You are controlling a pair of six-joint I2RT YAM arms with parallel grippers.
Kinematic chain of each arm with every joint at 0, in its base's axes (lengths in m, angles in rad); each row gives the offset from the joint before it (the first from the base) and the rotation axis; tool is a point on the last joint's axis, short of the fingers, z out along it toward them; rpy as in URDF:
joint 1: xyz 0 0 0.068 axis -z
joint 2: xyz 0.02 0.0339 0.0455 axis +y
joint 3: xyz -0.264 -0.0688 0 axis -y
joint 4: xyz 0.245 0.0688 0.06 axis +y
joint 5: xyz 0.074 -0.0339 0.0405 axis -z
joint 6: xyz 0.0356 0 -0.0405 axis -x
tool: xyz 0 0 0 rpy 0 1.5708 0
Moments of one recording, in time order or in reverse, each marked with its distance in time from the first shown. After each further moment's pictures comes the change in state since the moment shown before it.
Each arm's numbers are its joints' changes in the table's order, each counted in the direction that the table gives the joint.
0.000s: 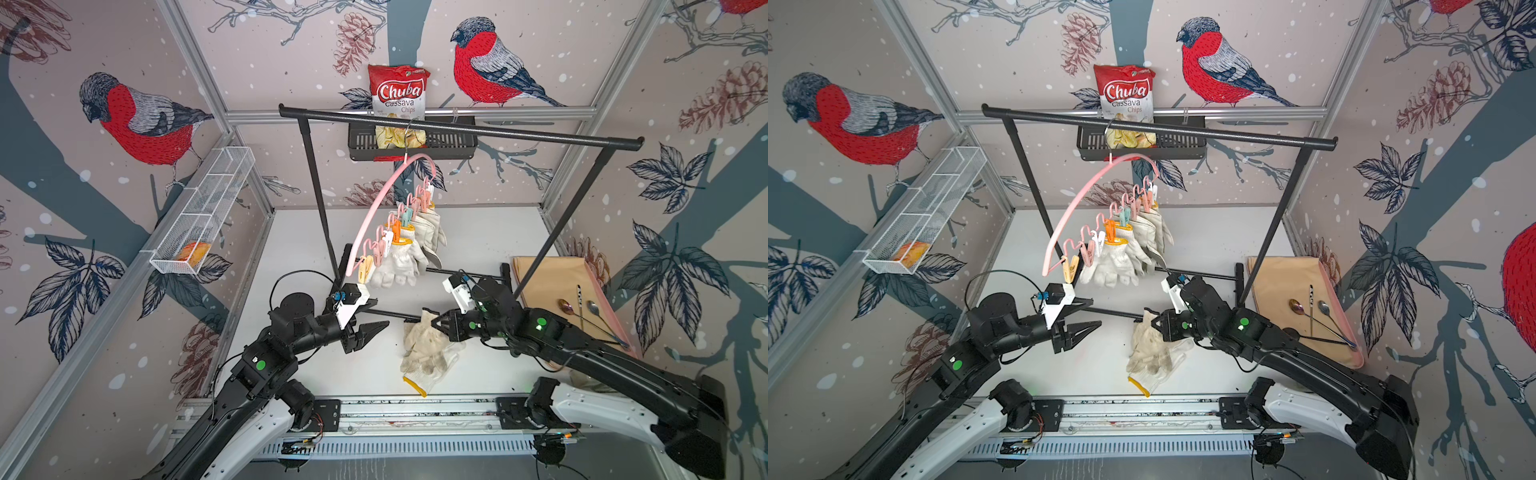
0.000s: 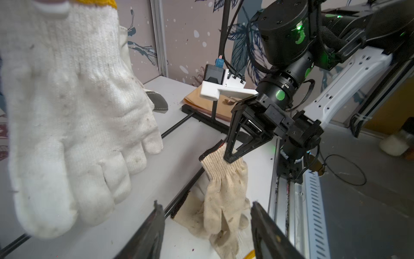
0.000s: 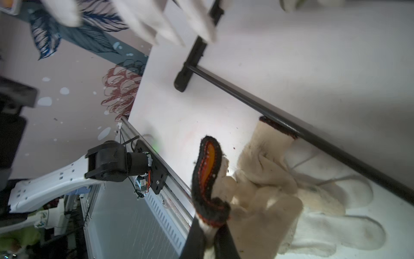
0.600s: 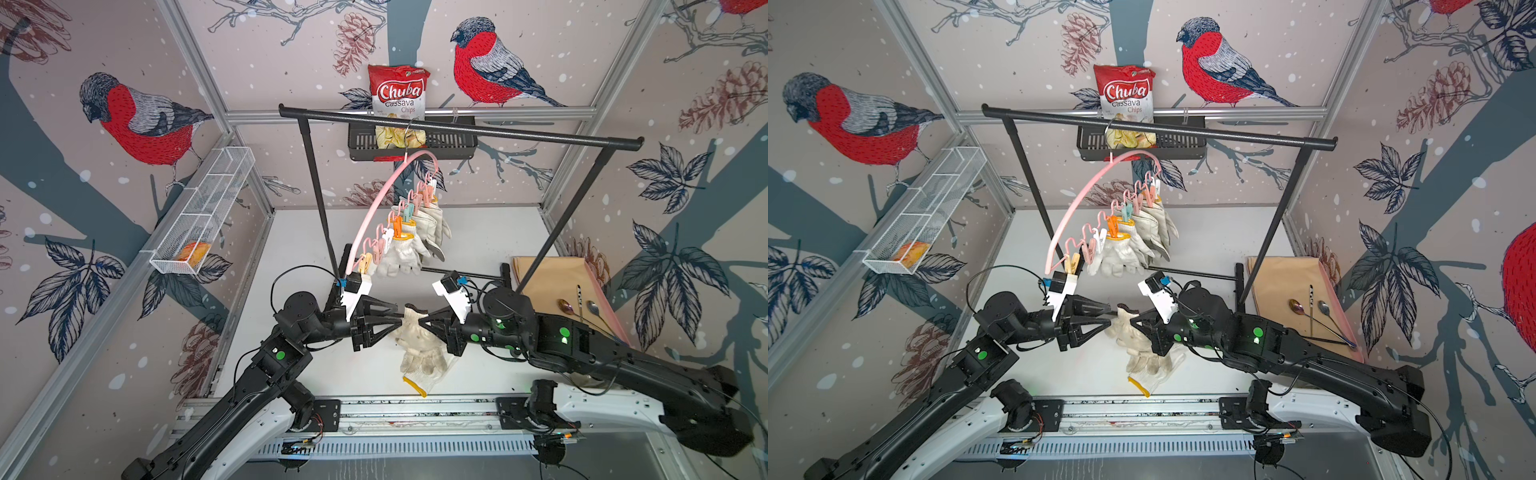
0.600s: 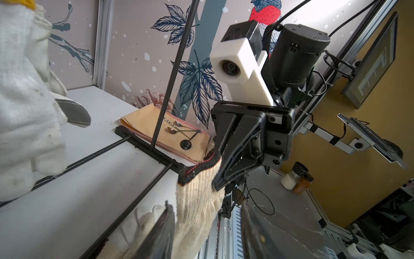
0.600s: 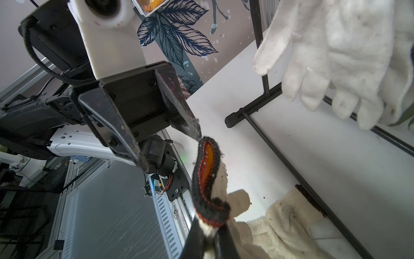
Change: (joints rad) left arm 0.012 0.064 -0.099 -0.396 0.245 0.382; right arm -0.242 -0.002 0.171 -0.038 0.183 0.223
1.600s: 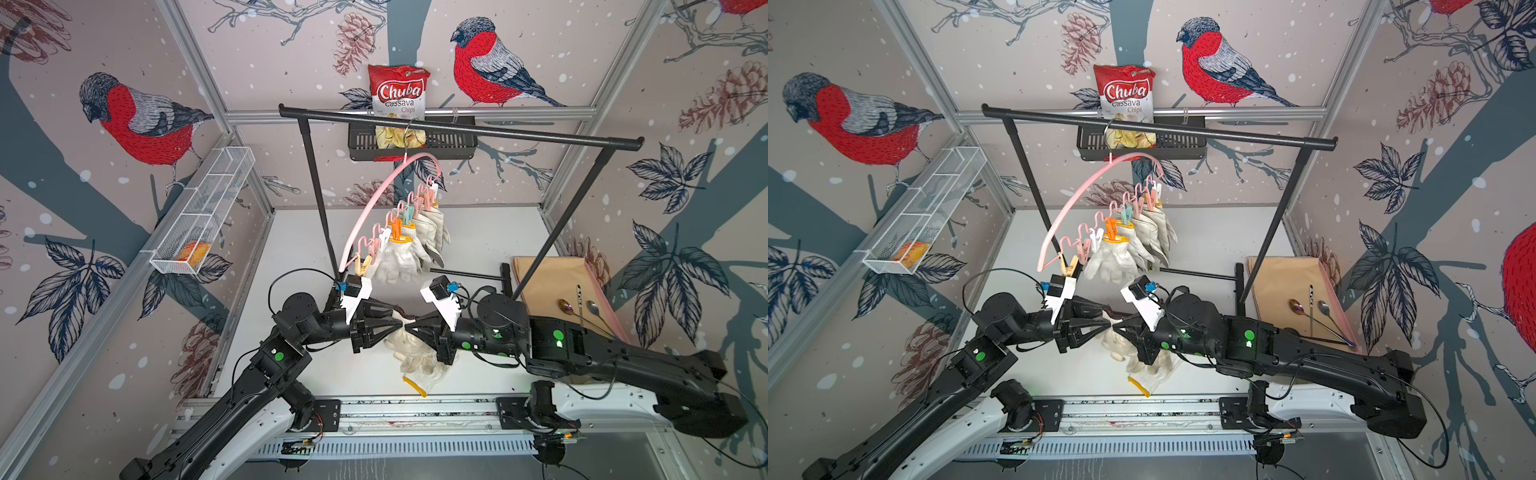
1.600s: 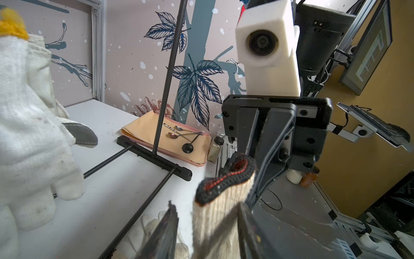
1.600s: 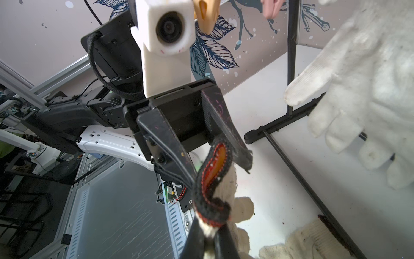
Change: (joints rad) left arm 0.014 0.016 0.017 -0.009 -0.003 -0.071; right arm -0.120 0.053 0.055 -0.071 0.056 0.026
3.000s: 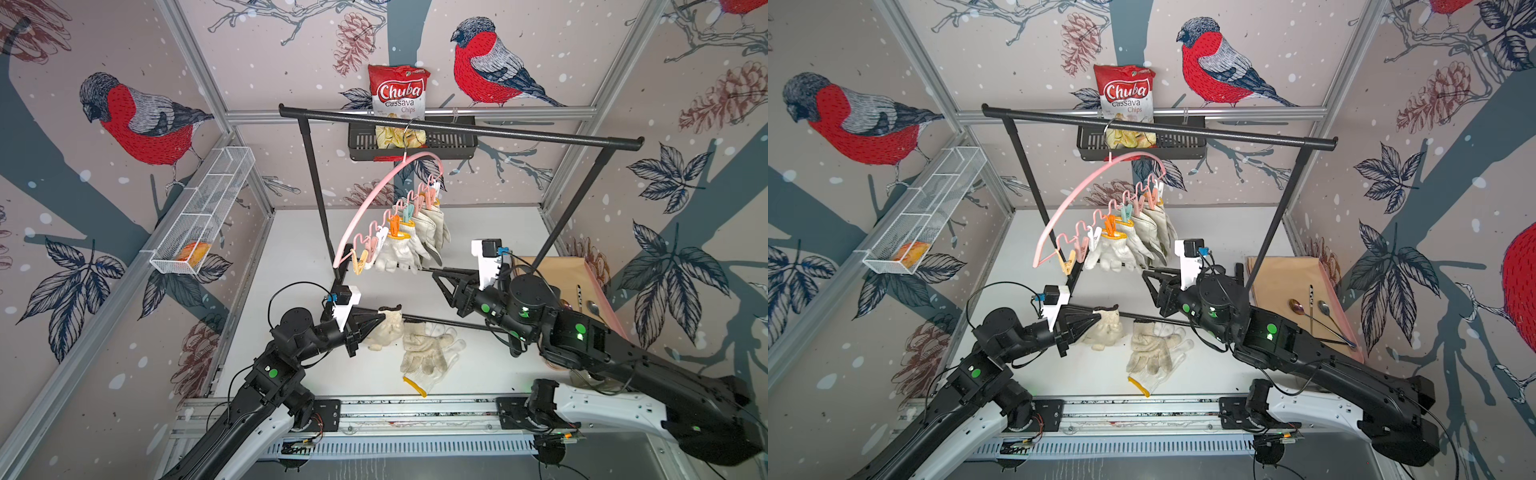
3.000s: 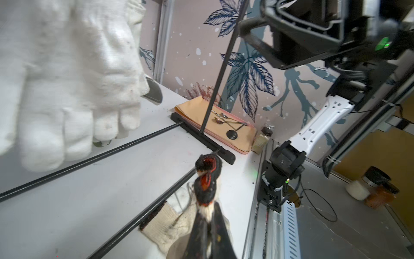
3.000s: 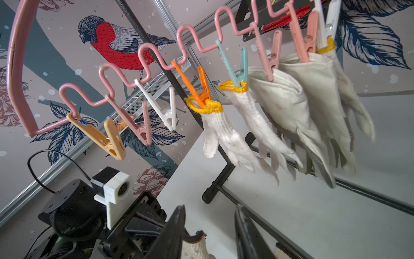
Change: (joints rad) left arm -0.132 -0.149 -0.157 0.149 -0.204 -0.074; right arm 0.195 -0.049 0.015 -0.094 0.253 -0.193
